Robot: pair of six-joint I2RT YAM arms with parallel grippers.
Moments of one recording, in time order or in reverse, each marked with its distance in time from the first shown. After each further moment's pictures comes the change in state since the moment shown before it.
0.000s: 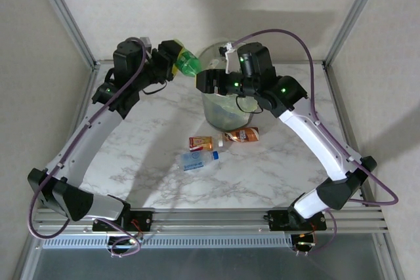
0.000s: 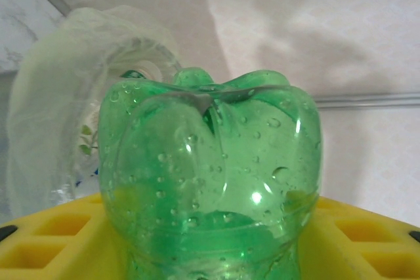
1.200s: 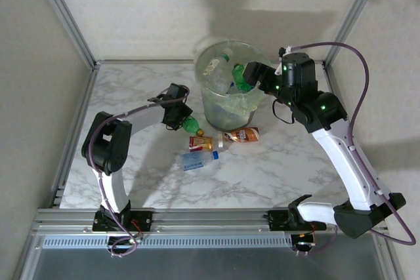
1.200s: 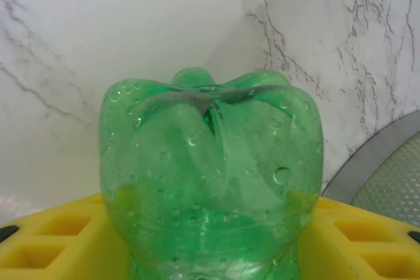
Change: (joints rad) left arm -0.031 0.472 -0.286 -0.101 -0.267 0.087; right arm -0.204 -0.267 -0.196 -0.055 0.353 0.113
